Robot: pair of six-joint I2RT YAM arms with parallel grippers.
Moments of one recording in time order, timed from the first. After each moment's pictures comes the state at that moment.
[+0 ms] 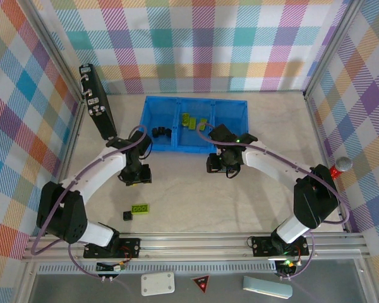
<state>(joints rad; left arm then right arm) -0.41 1.42 1.04 -1.13 0.00 -0.55 0.68 1.58 1.21 -0.87 -0.07 0.58</state>
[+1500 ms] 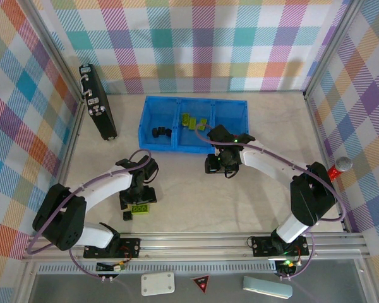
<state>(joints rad) -0.54 1.38 0.76 -1.01 -0.05 -0.80 0.68 1.61 1.20 -0.84 -0.09 0.57</state>
